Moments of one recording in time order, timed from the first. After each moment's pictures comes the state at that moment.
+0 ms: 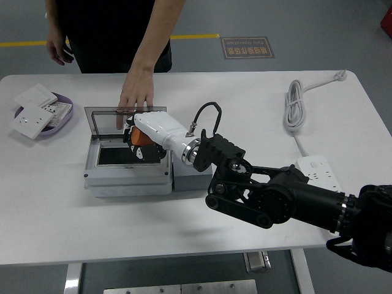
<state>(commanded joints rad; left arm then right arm) 0.05 0.10 -1.31 -0.18 1.47 -0.05 0.28 0.87 0.00 0.30 1.09 -1.63 -0.32 -0.13</state>
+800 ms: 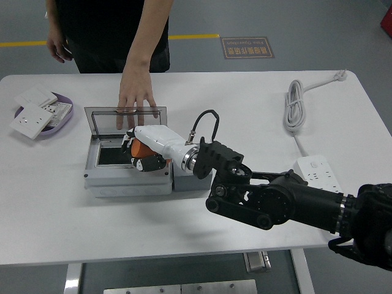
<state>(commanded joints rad) 0.05 0.10 -1.31 -0.18 1.48 -0.05 0.28 0.88 0.00 0.25 1.08 -1.52 -0.26 -0.11</state>
